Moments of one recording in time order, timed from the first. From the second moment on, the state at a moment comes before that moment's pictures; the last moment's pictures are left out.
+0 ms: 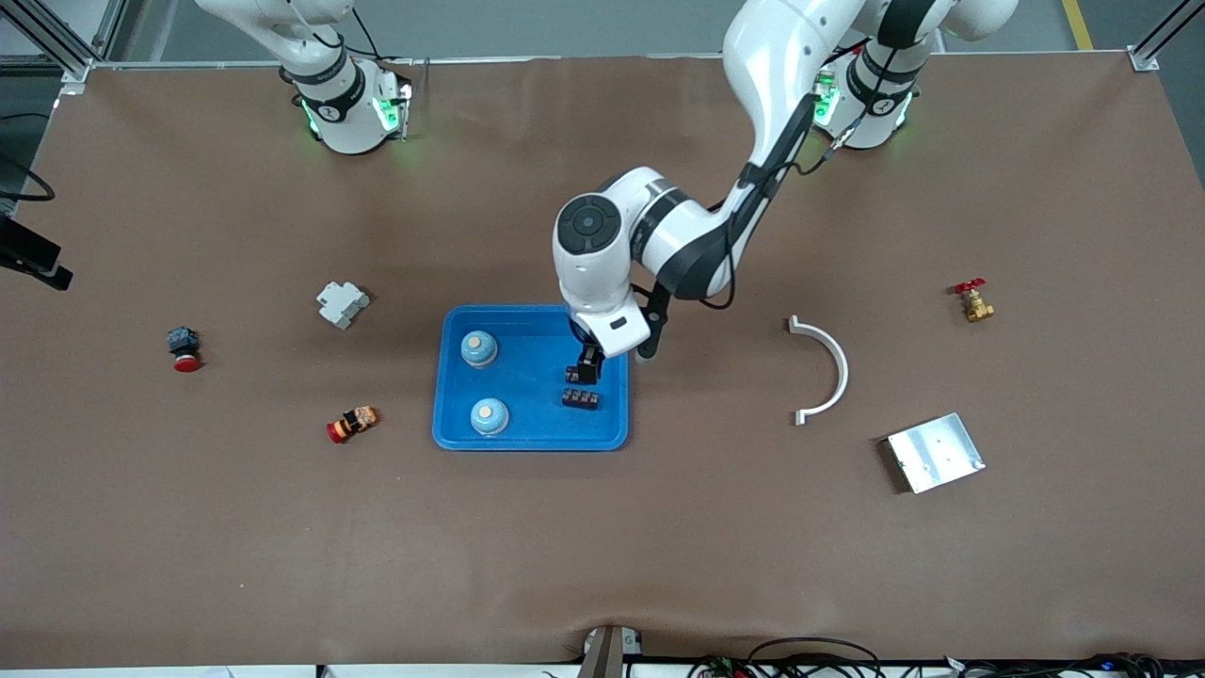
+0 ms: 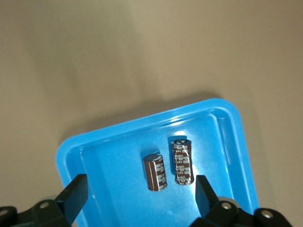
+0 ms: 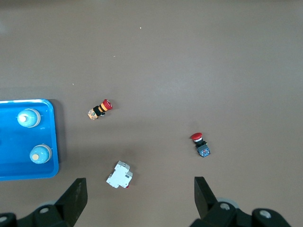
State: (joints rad) left arm -0.83 0.76 0.06 -1.25 0.00 2.05 -2.05; right arm -0.09 0.09 -0.02 -1.41 -0.01 1.56 -0.07
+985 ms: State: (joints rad) left arm -0.61 0.60 0.06 -1.28 0.00 1.90 -1.19; right arm -0.09 0.09 -0.02 -1.41 -0.01 1.56 -0.07
